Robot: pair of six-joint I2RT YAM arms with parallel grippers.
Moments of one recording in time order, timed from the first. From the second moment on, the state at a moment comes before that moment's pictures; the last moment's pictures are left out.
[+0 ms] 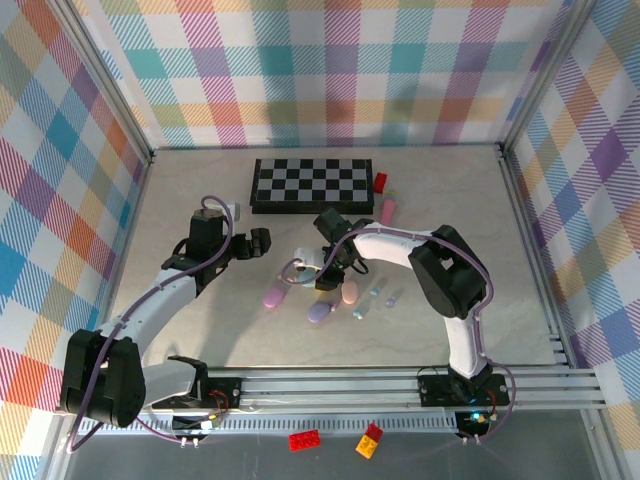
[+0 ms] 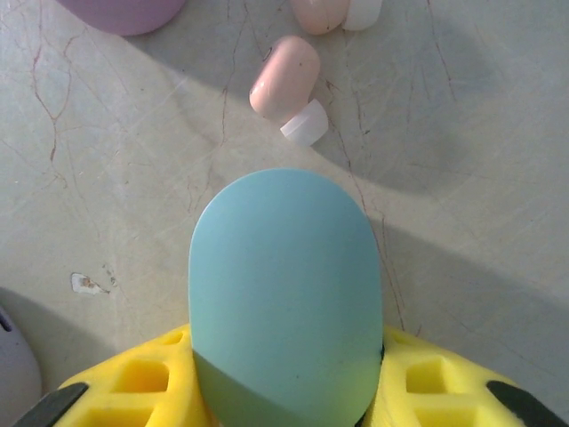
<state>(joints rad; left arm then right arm) -0.23 1.20 0.71 -0.16 0.10 -0.29 0.75 2.01 1.33 -0.56 -0.35 -0.79</state>
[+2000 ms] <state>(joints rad) -0.59 1.27 0.69 0.34 0.84 0.08 0.56 1.39 1.30 -0.86 -0.76 -0.66</state>
